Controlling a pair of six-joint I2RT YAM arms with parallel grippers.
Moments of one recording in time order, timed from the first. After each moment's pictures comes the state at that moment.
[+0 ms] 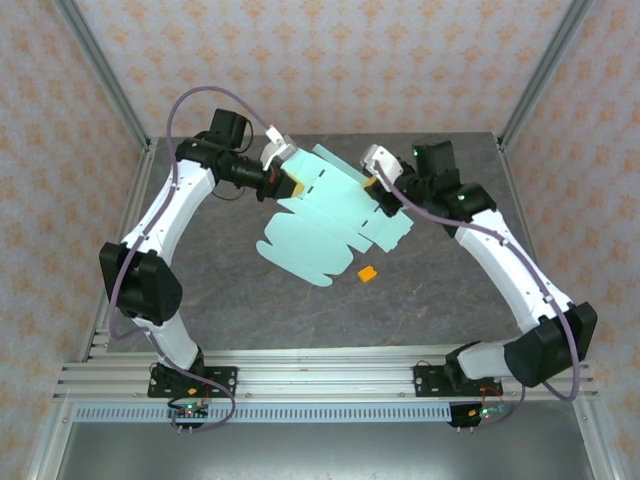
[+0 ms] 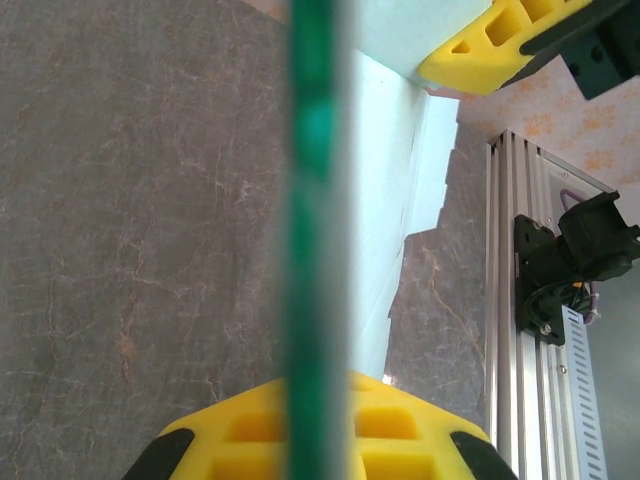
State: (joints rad) left arm -0.20 1.75 1.74 -0.99 0.96 0.47; right arm 0.42 1.34 1.34 -0.57 -0.30 -0.57
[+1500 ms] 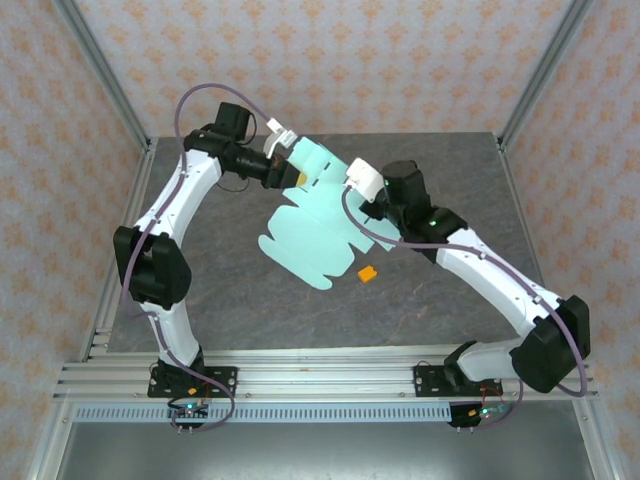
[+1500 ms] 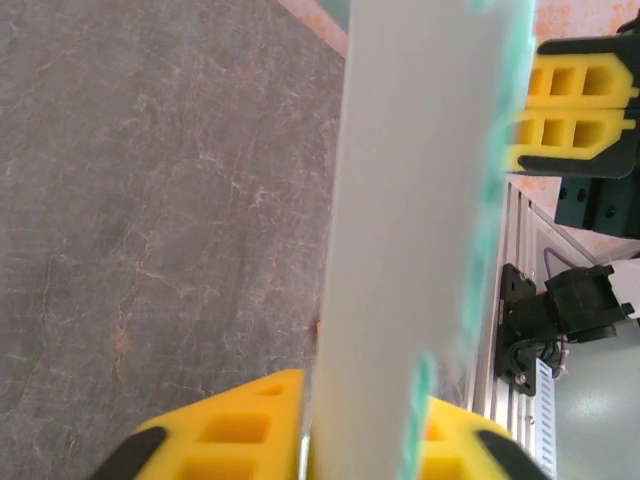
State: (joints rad) left arm -0.18 1.87 1.84 -0.97 0.98 0.29; right arm 0.58 1.32 1.17 -0.33 0.18 -0.60
